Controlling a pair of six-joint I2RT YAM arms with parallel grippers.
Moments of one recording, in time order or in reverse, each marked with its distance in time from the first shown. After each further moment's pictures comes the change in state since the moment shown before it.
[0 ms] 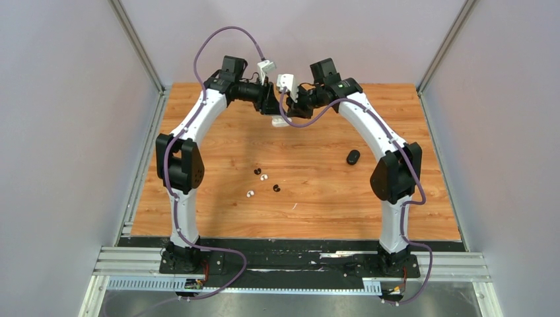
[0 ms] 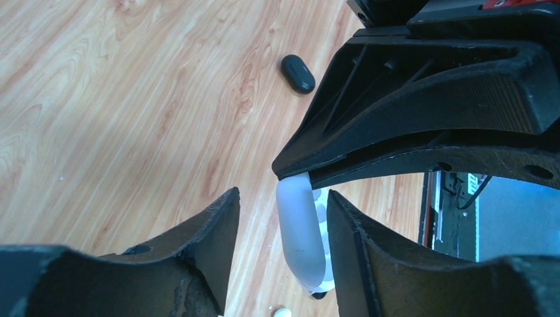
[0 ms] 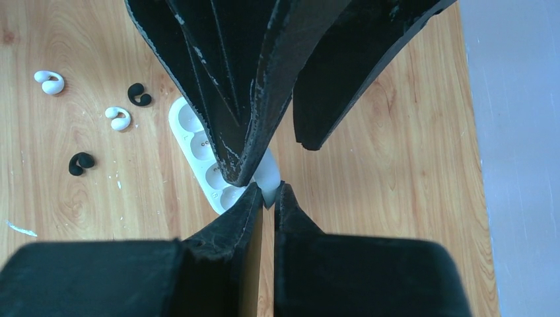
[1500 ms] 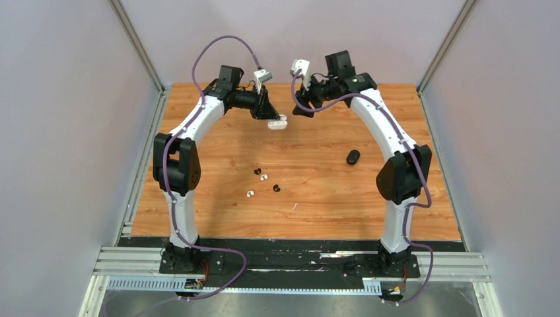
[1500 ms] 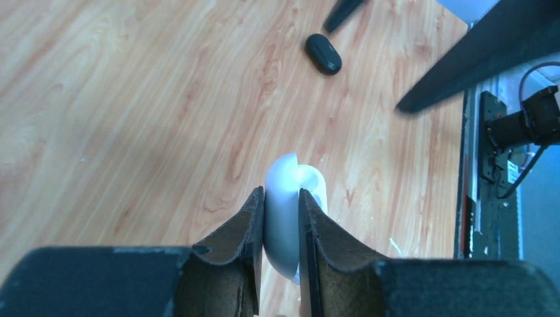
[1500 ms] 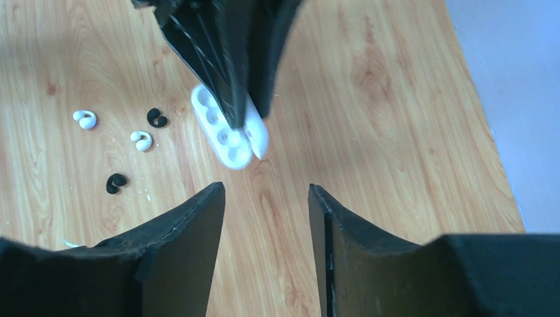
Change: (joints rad) left arm 0.025 -0.023 -0.161 0.101 -0.010 0.086; right arm -0.057 -0.019 0.022 0.003 -0.053 0.158
